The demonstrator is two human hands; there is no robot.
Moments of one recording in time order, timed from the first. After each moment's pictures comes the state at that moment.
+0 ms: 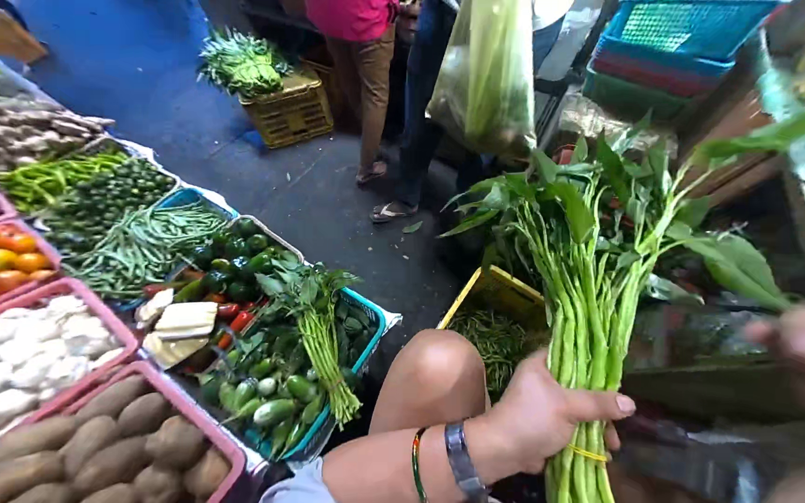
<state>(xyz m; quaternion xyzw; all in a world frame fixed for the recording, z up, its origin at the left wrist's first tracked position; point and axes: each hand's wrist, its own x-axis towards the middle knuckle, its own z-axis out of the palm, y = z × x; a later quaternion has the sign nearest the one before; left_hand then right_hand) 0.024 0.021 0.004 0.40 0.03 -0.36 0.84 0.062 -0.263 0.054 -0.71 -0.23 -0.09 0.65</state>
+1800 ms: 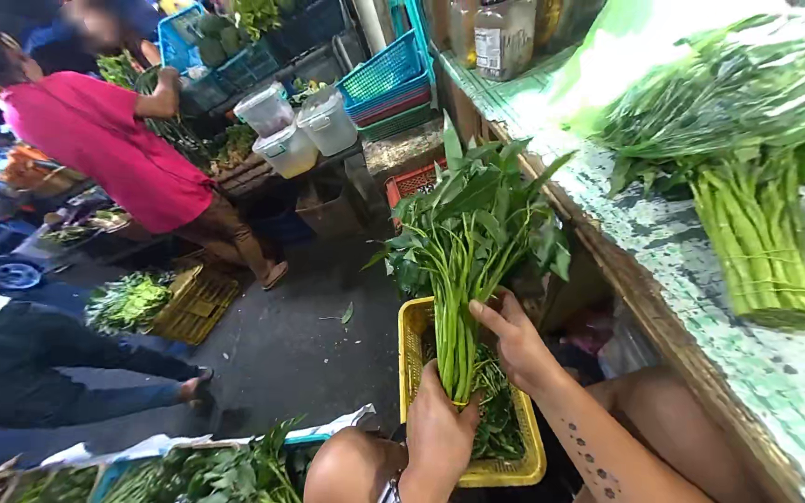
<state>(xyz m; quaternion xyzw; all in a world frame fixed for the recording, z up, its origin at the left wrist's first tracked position) 0.023 -0.058 -0.033 0.93 -0.14 -0.15 0.29 0.027 -0.223 -0.041 -0.49 0.22 -0.14 0.83</state>
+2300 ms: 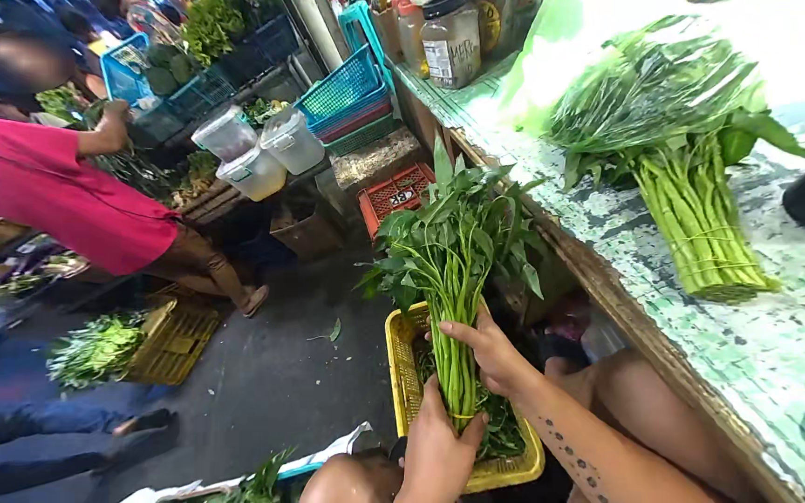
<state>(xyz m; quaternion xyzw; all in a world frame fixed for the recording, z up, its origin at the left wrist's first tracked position) 0.023 -0.056 -0.043 0.91 -0.20 -0.23 0.28 0.029 -0.218 -0.050 -0.41 0.16 -0.12 0.89</state>
